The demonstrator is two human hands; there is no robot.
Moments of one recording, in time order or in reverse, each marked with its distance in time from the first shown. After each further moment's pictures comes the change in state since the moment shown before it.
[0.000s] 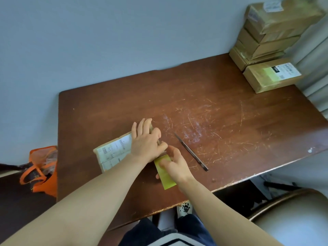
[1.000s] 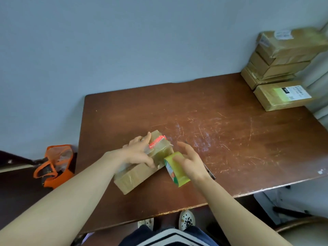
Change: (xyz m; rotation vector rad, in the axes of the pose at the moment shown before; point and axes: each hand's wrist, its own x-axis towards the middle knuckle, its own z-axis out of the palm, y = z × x) left_hand -0.028 -0.065 -0.056 -0.362 -0.674 -0.226; right_hand -0.025 -0.030 -0.011 -0.100 -0.001 -0.153
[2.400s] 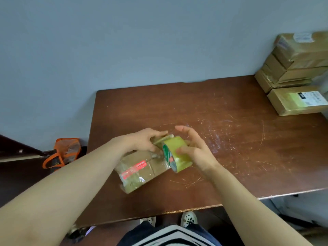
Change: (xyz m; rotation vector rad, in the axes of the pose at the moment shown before) left_hand -0.007 0.002 -0.029 -0.124 0.030 0.233; right_hand 0.013 -0.031 0.008 0.080 -0.230 -0.200
